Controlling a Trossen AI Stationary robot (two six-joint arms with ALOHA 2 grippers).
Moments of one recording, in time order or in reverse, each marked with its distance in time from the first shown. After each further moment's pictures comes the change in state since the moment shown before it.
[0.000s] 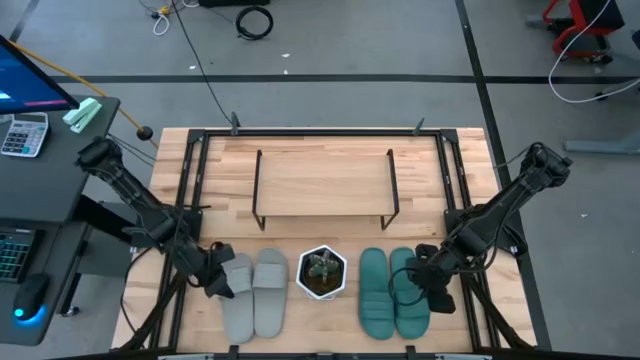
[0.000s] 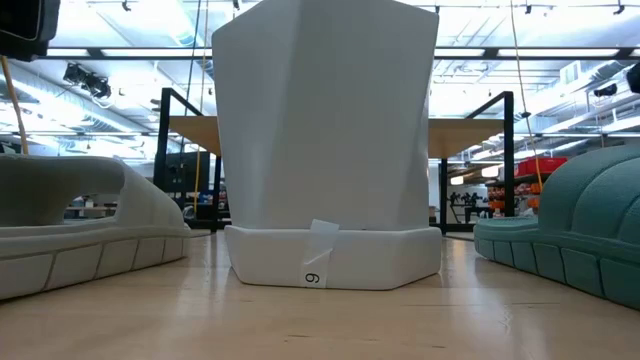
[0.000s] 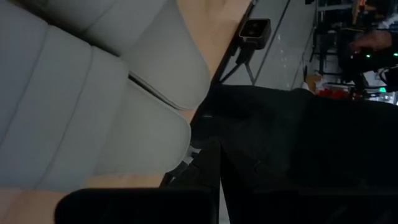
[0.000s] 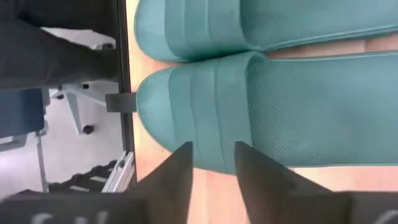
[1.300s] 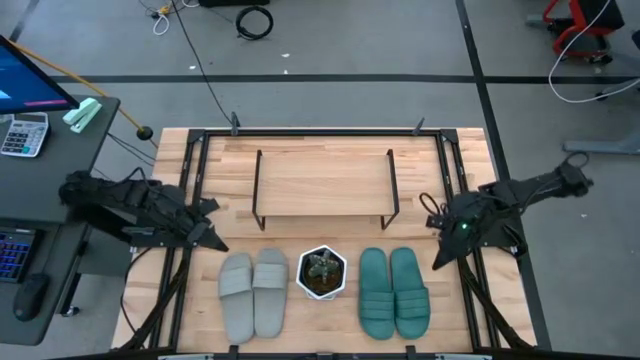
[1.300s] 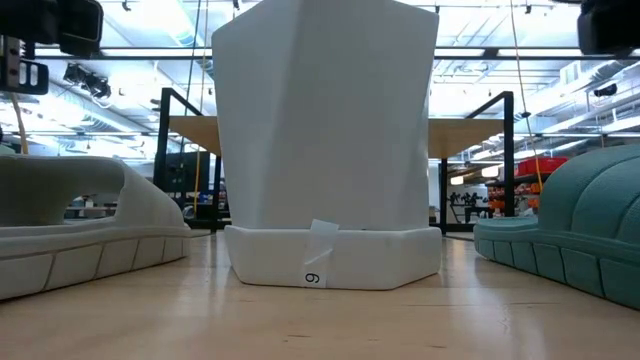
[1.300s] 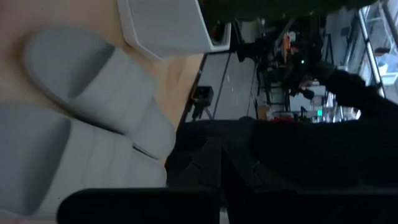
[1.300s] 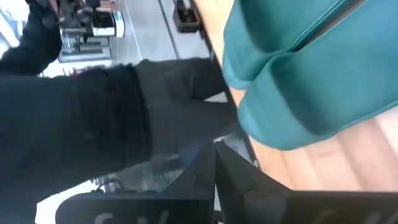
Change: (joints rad) left arm 0.545 -0.531 0.000 -0.339 0.326 0.282; right arm -0.395 -0.731 -0.344 0.167 -0.409 0.467
